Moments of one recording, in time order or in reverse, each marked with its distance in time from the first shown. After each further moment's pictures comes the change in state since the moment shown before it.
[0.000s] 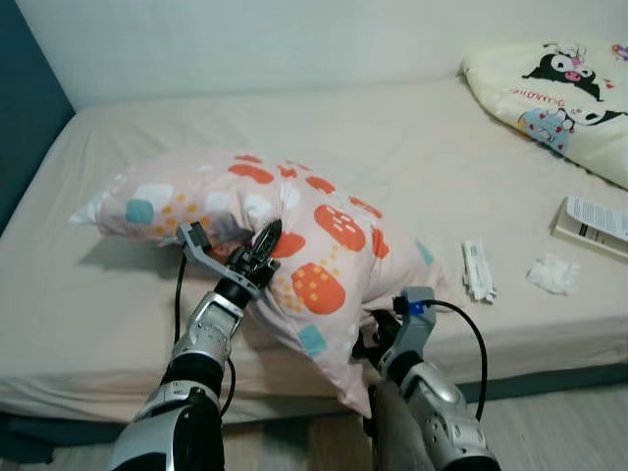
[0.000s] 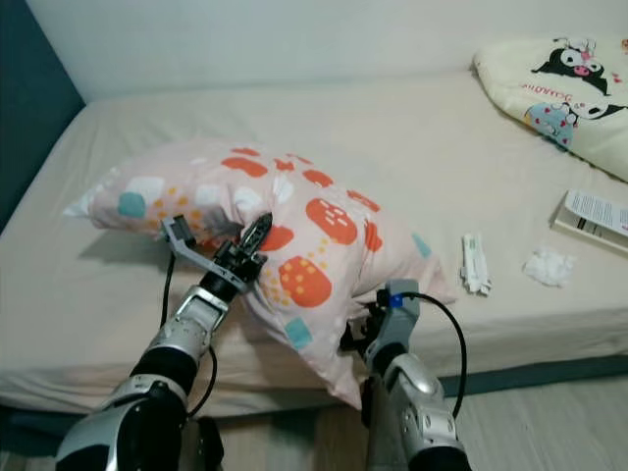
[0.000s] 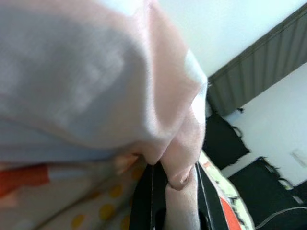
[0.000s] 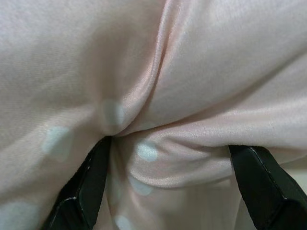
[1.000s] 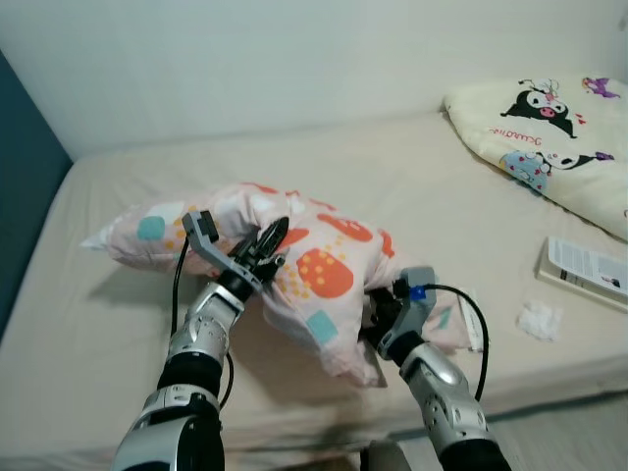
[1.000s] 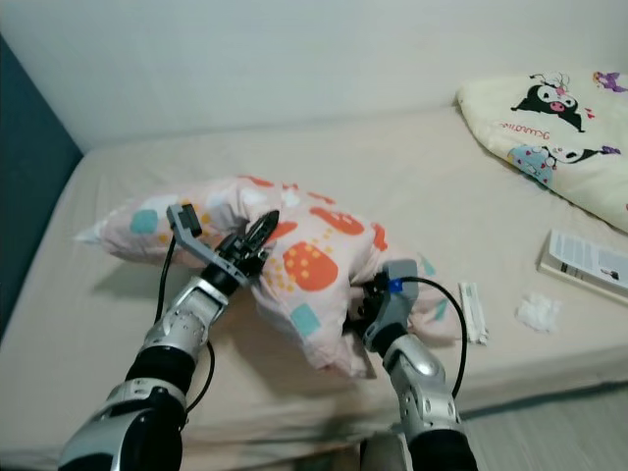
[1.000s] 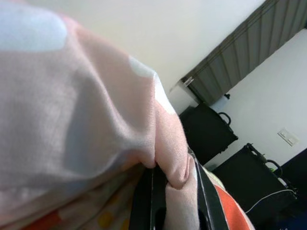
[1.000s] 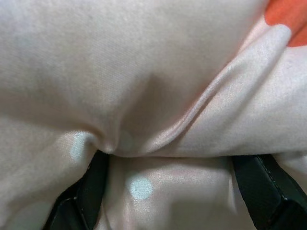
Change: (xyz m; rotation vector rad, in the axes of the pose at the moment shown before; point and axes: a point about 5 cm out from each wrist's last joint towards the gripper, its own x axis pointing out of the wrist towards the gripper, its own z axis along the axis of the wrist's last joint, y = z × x) left arm 0.018 -0.024 0.011 0.084 0.010 -0.088; right arm 0.012 0.009 0.036 -0.081 -0.129 0.110
